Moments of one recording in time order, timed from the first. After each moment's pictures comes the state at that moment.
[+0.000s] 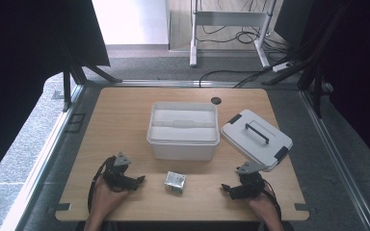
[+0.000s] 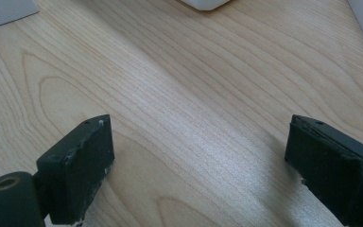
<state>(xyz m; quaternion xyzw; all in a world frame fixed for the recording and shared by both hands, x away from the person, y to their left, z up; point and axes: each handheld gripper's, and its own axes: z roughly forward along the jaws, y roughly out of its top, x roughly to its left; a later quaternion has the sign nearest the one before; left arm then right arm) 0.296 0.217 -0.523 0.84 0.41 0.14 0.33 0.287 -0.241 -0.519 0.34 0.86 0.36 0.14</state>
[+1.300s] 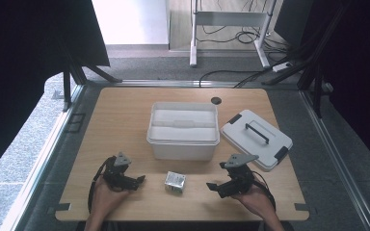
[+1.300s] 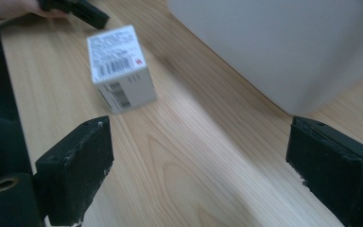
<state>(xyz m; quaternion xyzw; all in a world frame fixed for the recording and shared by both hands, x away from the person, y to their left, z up) 0.296 0.217 -0.523 0.84 0.42 0.14 0.33 0.285 -0.193 -0.462 0.28 0.86 0.41 0.07</state>
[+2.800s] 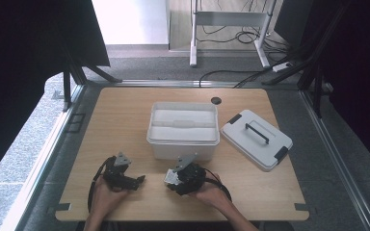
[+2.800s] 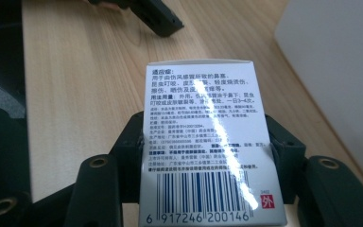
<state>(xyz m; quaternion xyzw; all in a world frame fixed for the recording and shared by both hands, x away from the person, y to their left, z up) 0.296 0.217 -0.523 0.84 0.42 0.14 0.33 0.294 -0.063 -0.473 0.16 0.92 0.35 0.04</state>
